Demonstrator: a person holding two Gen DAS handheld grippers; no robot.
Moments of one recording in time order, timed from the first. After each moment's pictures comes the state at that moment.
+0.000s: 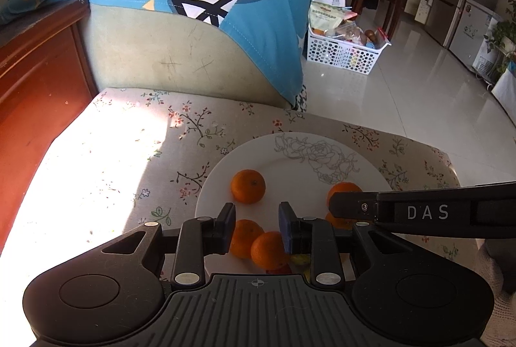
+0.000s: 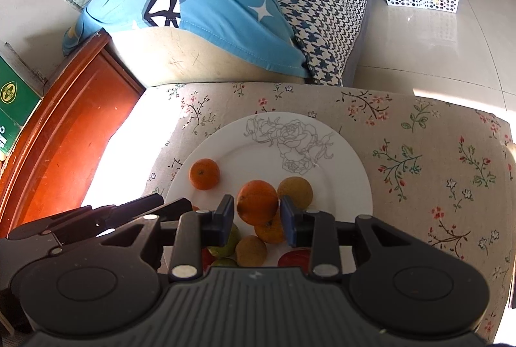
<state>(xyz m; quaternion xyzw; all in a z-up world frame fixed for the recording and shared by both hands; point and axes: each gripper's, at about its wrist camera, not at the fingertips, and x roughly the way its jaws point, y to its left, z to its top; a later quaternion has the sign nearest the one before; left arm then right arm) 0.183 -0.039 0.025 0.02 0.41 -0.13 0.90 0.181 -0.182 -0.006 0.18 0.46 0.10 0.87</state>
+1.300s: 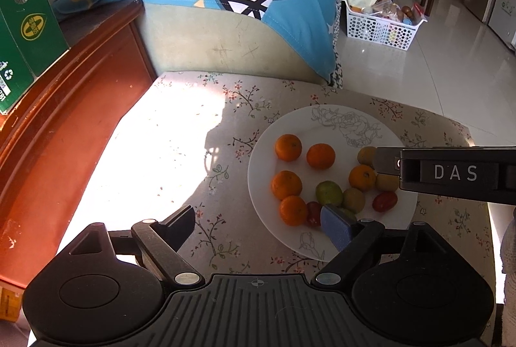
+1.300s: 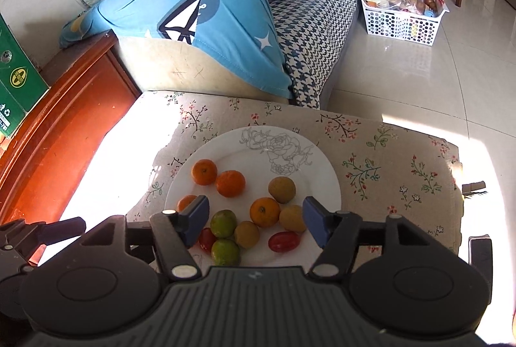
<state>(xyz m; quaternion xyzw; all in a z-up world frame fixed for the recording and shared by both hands) 0.136 -0.032 0.069 0.07 0.45 -0.05 0.89 0.139 -0.167 0.041 0.11 0.44 0.05 0.89</state>
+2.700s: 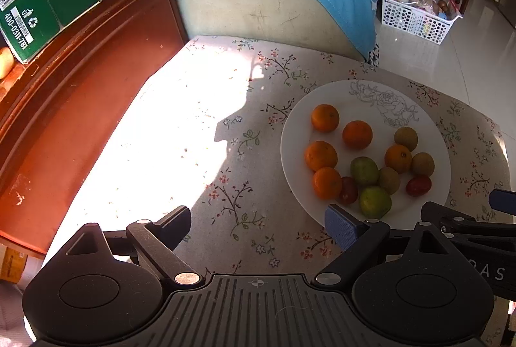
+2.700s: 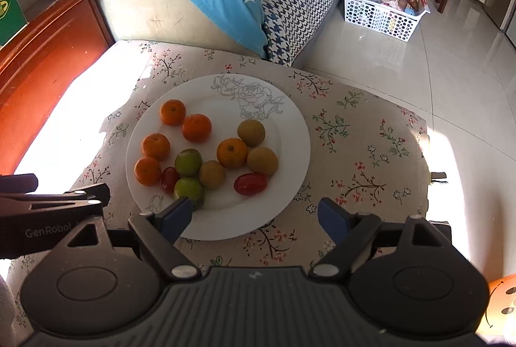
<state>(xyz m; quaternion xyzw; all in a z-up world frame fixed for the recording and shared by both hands) 0.138 -0.017 0.048 0.05 0.49 0.01 0.87 0.115 -0.148 0.014 0.02 0.49 0.00 0.87</state>
